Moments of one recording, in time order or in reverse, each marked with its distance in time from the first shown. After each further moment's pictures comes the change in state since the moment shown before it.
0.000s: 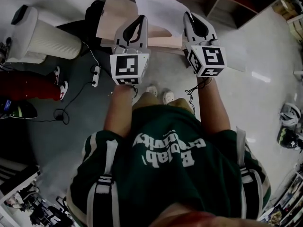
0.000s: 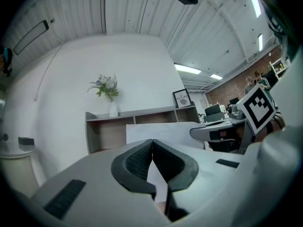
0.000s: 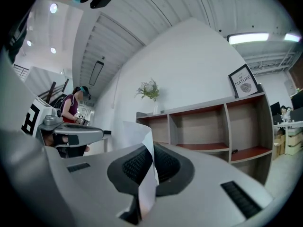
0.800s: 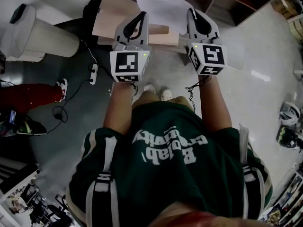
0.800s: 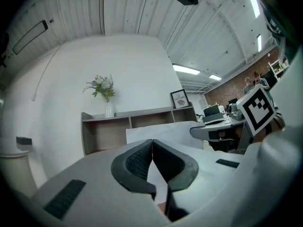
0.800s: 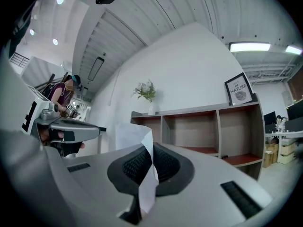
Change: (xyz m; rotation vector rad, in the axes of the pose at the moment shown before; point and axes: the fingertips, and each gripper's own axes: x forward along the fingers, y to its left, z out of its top) left arm 0.007 -0.017 -0.001 -0.003 -0.014 -0.006; right arm -0.011 -0.021 0.000 -0.070 -0.005 -0.056
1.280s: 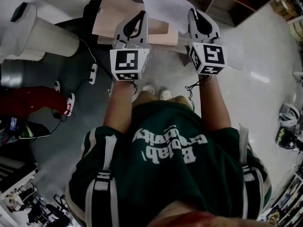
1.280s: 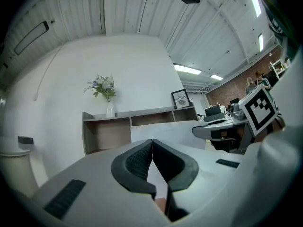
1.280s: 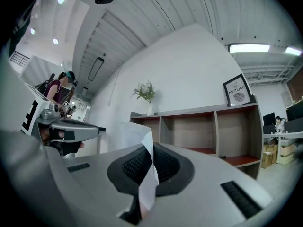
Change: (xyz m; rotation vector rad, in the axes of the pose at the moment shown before) left arm 0.001 0.000 -0.002 -0.006 0.006 0.013; right arm -0.003 -0.005 -0.001 -0.003 -0.004 -0.009
